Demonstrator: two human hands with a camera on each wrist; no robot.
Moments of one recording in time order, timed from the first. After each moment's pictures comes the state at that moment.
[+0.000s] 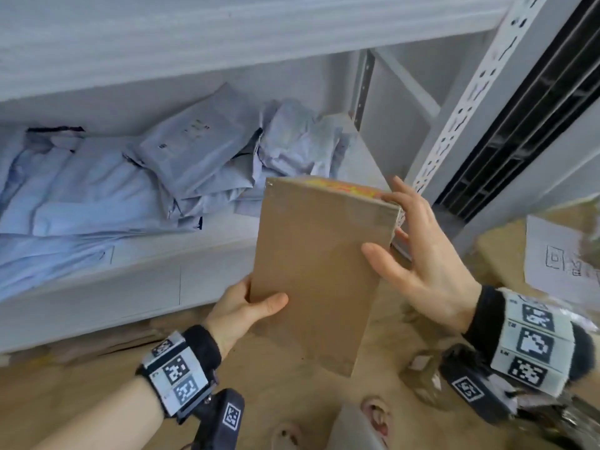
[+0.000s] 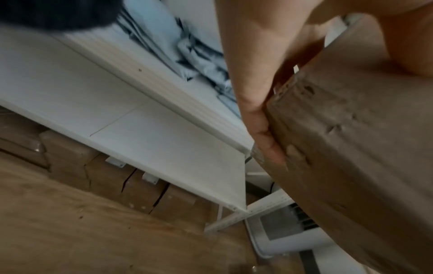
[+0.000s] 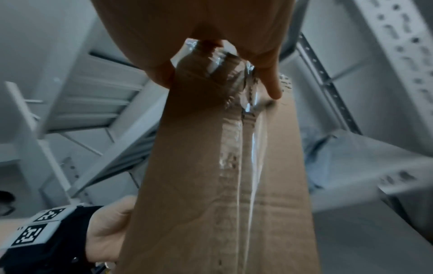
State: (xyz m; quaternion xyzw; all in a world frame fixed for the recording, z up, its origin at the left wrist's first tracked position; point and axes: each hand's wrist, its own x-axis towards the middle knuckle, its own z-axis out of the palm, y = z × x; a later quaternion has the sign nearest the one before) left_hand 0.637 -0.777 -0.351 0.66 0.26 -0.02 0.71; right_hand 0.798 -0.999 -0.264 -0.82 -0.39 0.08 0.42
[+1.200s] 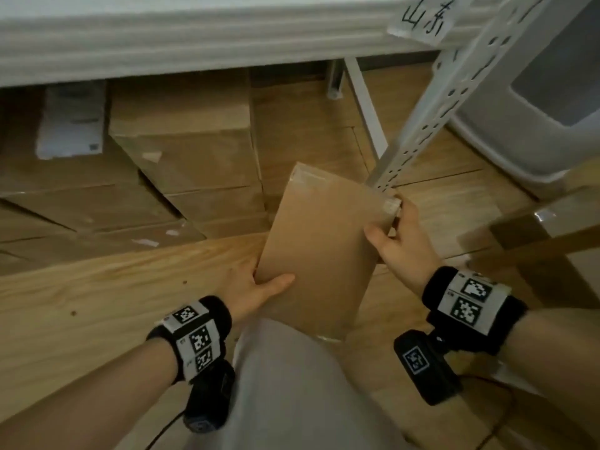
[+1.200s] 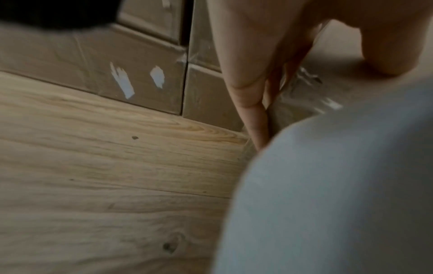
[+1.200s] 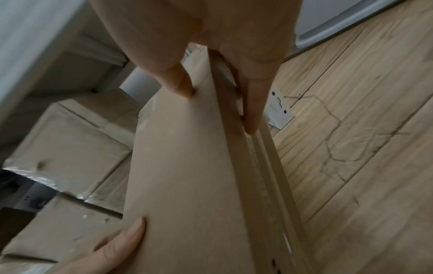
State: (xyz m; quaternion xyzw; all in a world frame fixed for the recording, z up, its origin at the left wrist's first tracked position) left_hand 0.771 -0.826 -1.112 0.70 0.34 -0.13 0.61; right_hand 0.938 -1.015 -1.063 -0.84 -0.09 0.27 0.47
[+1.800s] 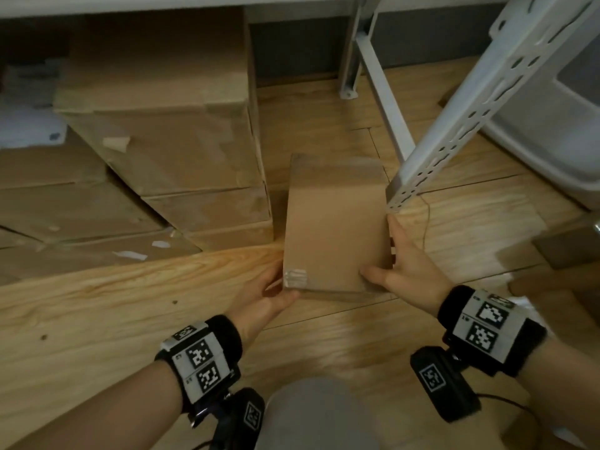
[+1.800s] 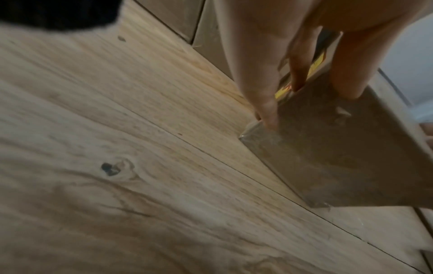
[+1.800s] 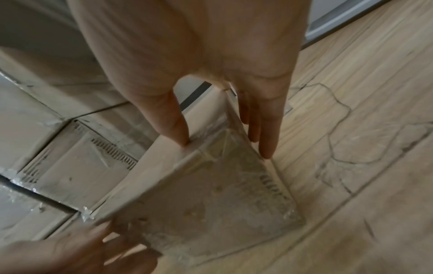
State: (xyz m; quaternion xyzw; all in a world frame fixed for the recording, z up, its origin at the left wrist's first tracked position) left_hand 0.792 -0.823 -1.183 0.60 0.34 -0.10 0.72; right_hand 0.964 -1.004 -1.140 -0.82 -0.20 0.34 0.40
